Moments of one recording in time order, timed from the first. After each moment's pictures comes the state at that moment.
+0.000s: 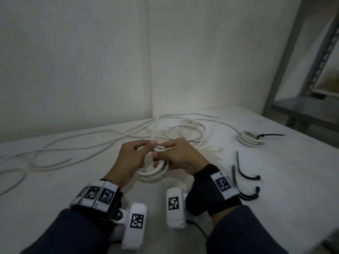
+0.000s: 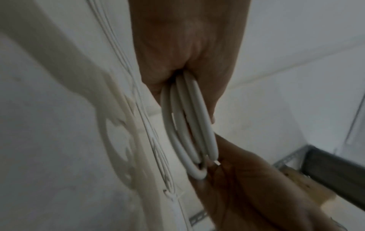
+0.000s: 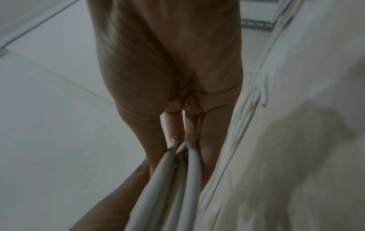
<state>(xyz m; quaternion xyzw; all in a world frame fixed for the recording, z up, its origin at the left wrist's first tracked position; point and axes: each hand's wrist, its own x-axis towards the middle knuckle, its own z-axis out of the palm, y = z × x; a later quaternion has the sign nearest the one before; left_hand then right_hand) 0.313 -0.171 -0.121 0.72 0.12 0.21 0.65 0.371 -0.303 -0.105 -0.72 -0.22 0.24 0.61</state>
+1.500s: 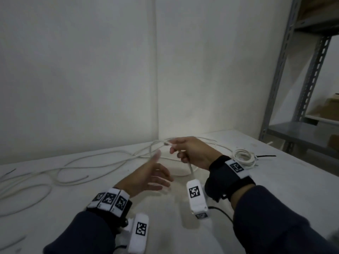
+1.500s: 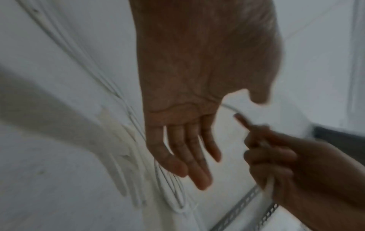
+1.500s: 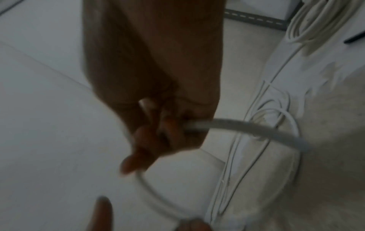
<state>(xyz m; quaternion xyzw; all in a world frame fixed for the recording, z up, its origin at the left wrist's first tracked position) 0.283 -0.174 -0.085 0.73 0.09 -0.05 0.68 0.380 -0.326 -0.031 -0.69 -0.26 0.26 0.62</state>
